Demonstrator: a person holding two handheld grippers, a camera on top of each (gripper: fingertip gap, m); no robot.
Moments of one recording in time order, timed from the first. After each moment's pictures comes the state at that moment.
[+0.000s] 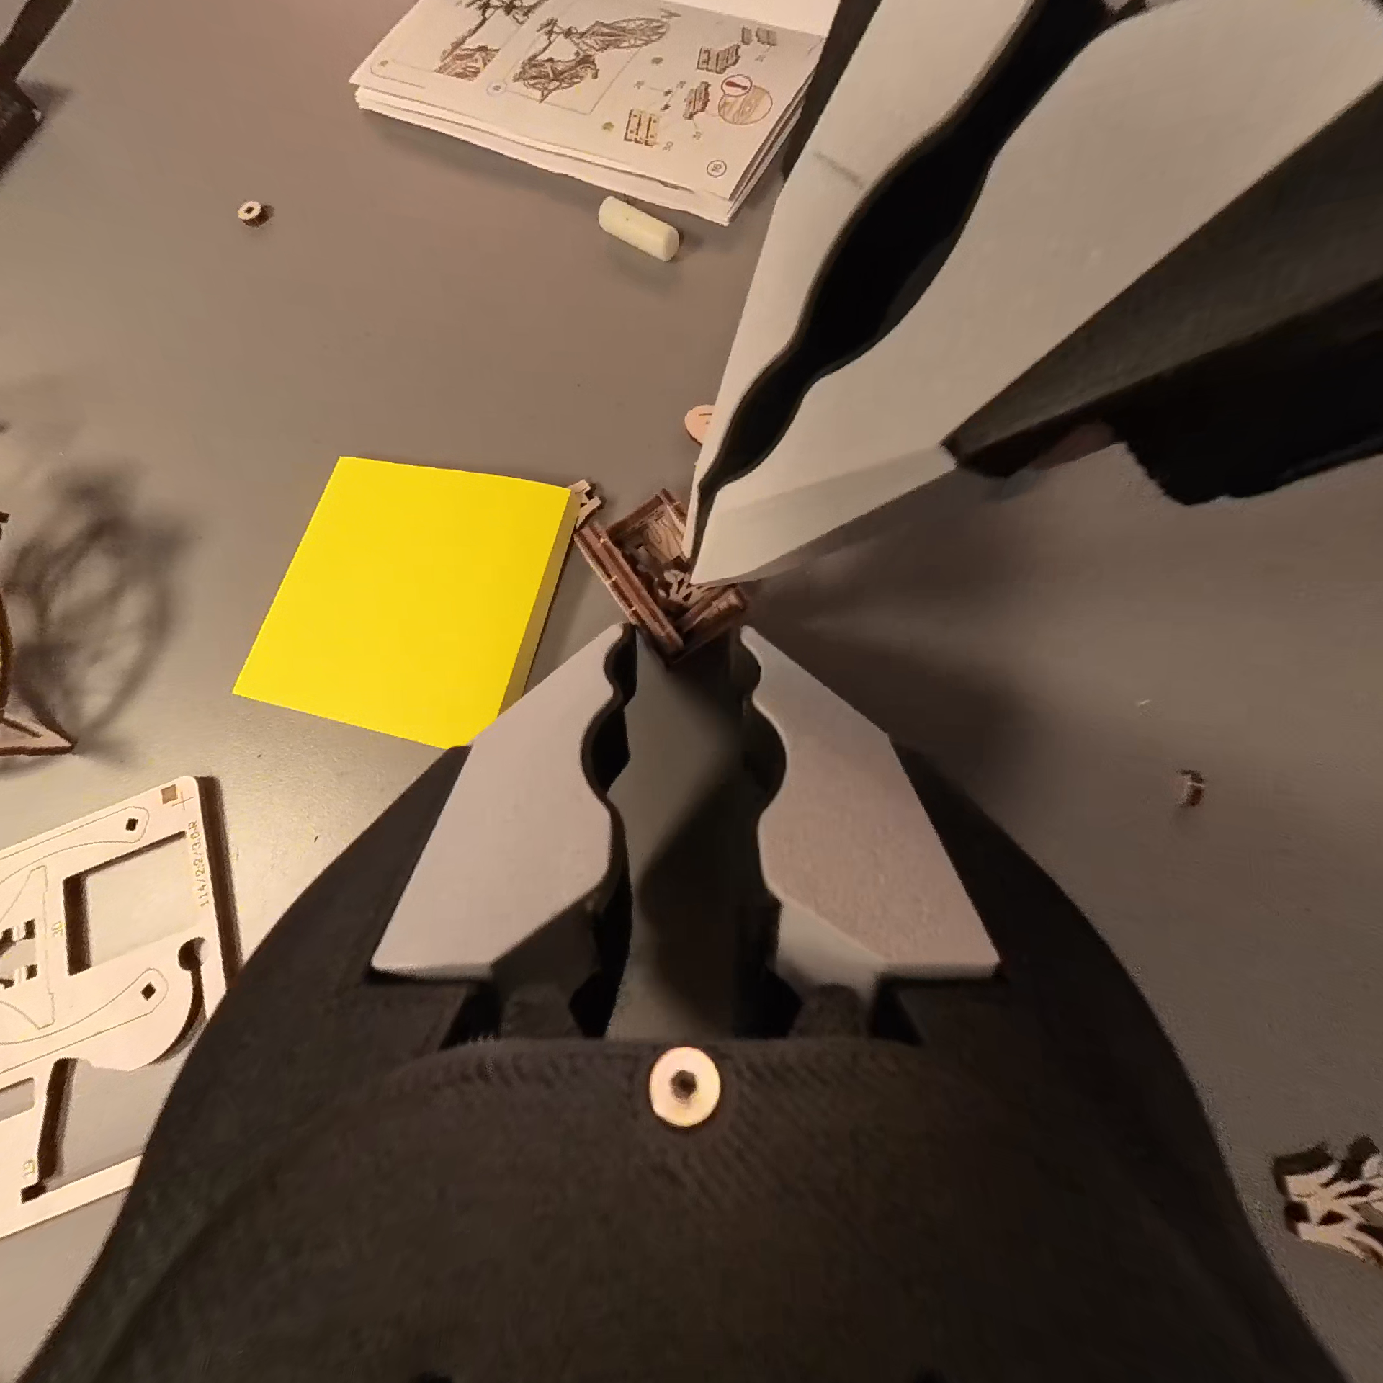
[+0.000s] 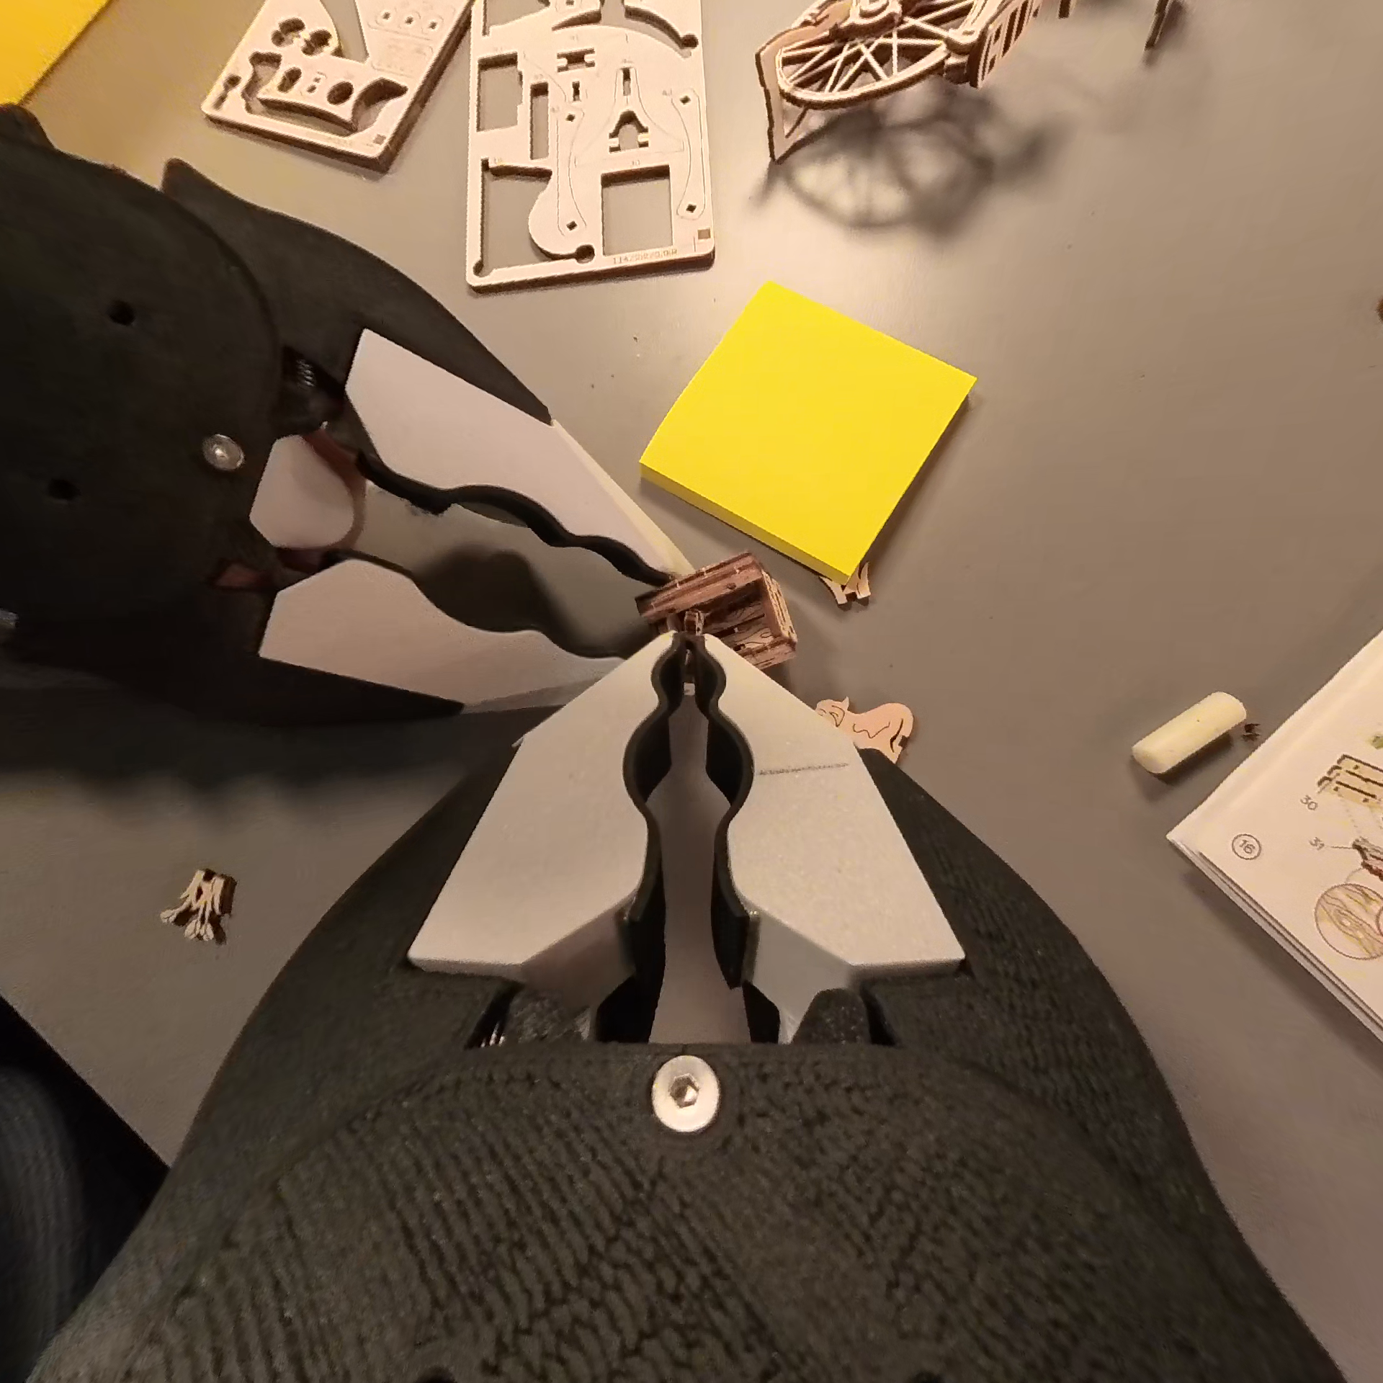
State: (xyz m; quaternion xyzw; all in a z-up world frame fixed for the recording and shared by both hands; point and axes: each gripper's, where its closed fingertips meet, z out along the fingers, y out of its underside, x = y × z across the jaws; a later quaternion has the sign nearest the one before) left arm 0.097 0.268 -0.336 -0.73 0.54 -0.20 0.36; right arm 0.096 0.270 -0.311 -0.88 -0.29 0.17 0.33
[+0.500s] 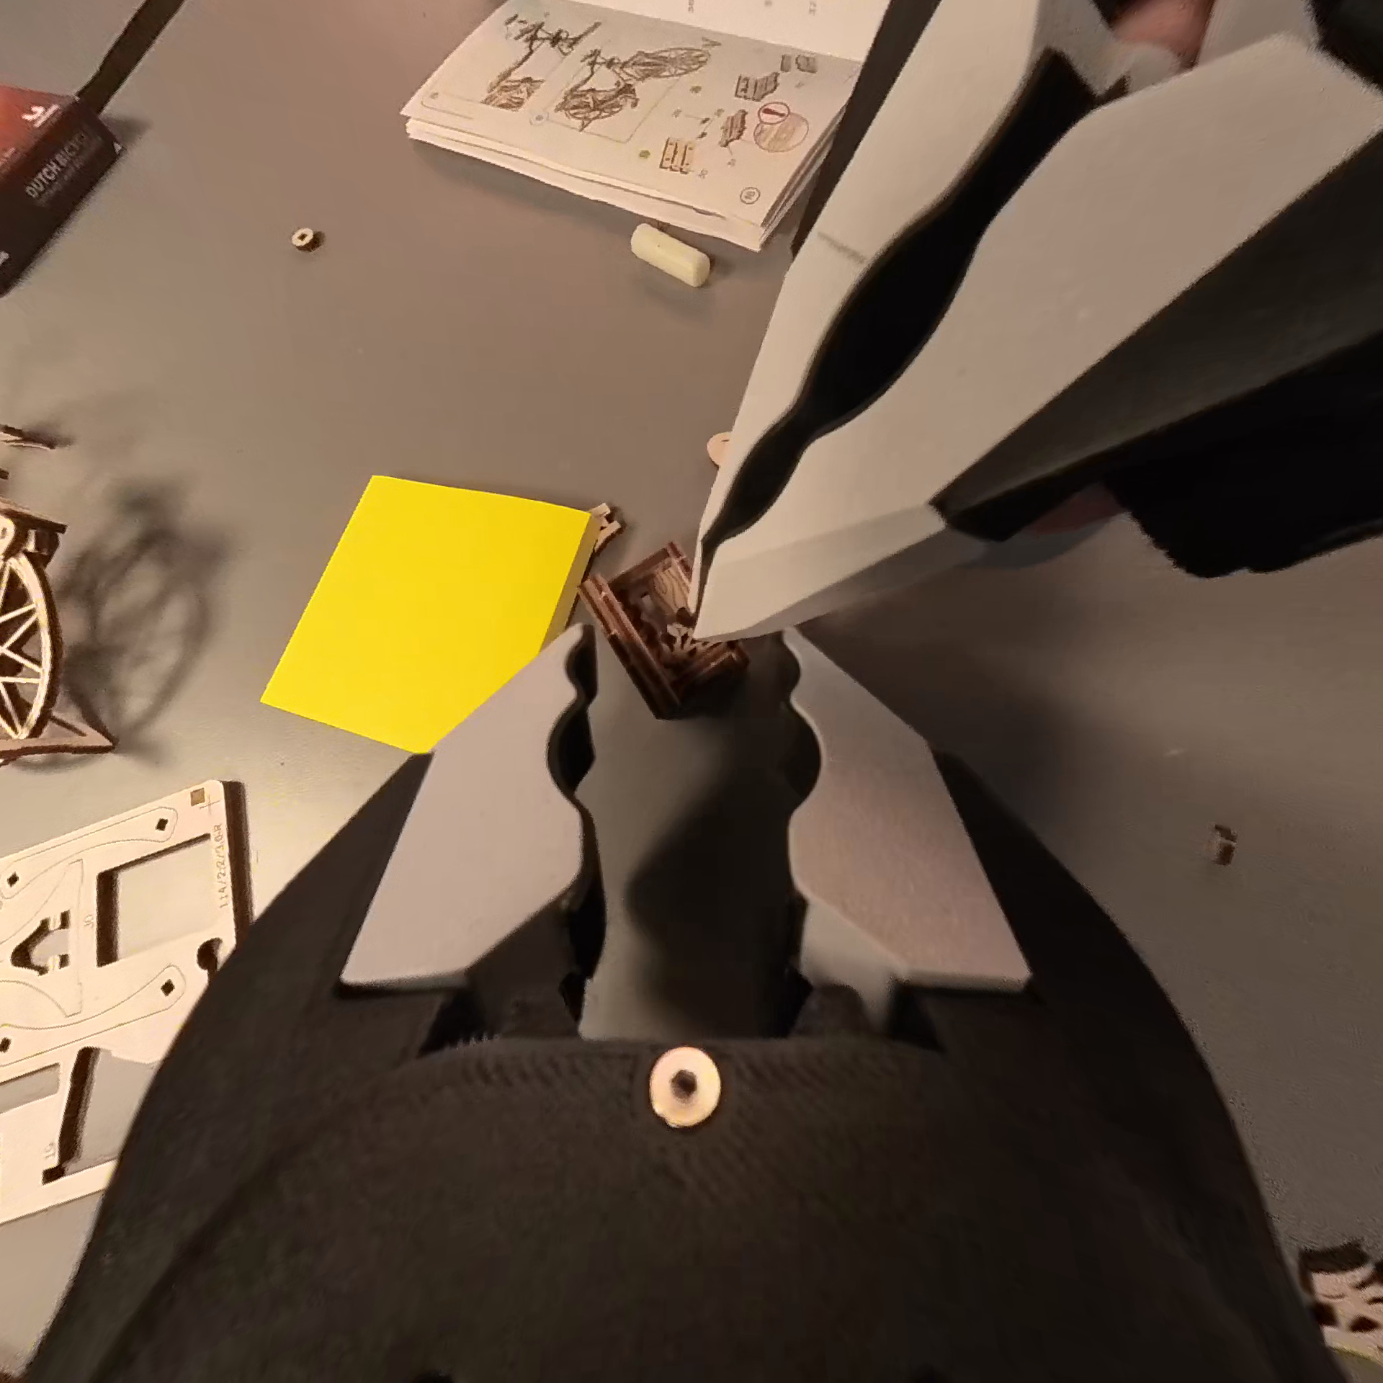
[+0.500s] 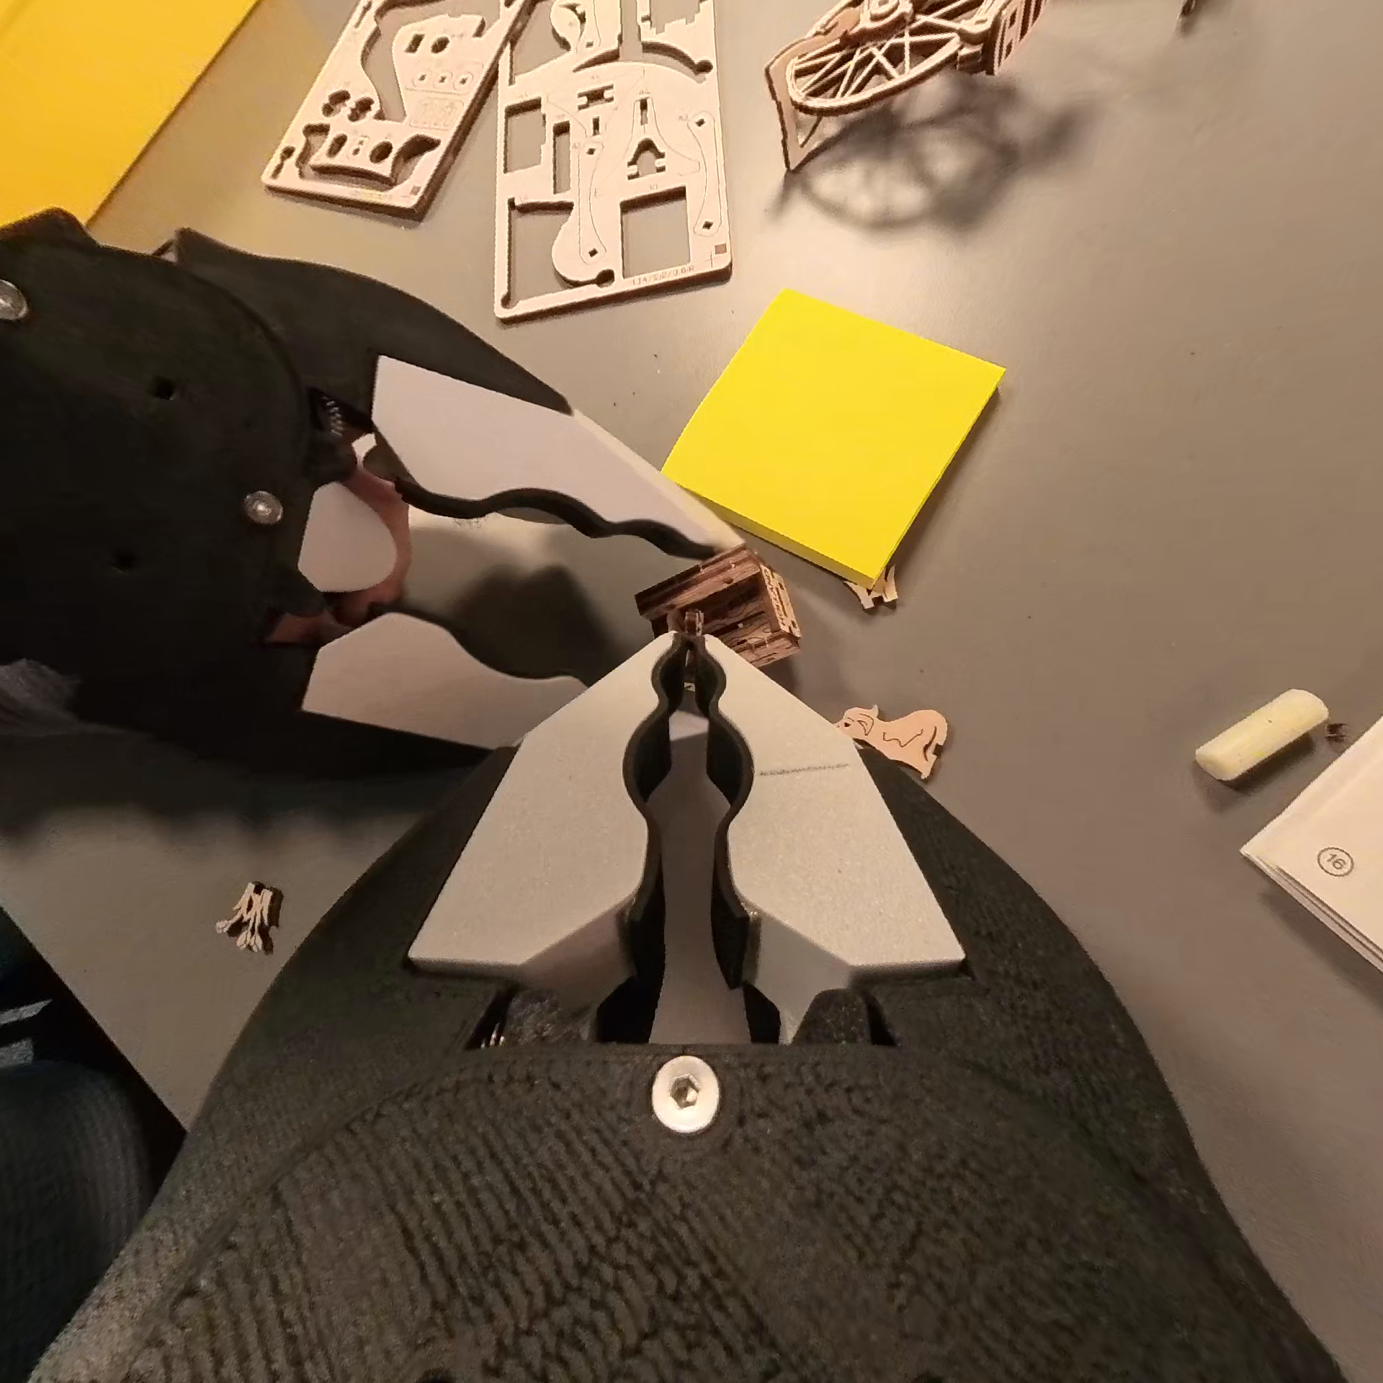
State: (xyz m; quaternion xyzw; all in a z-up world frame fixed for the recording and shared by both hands) left arm 0.102 0.274 -0.334 -0.74 0.53 -0.17 0.39; right arm 0.090 0.269 -0.312 -0.88 -0.27 0.21 0.33
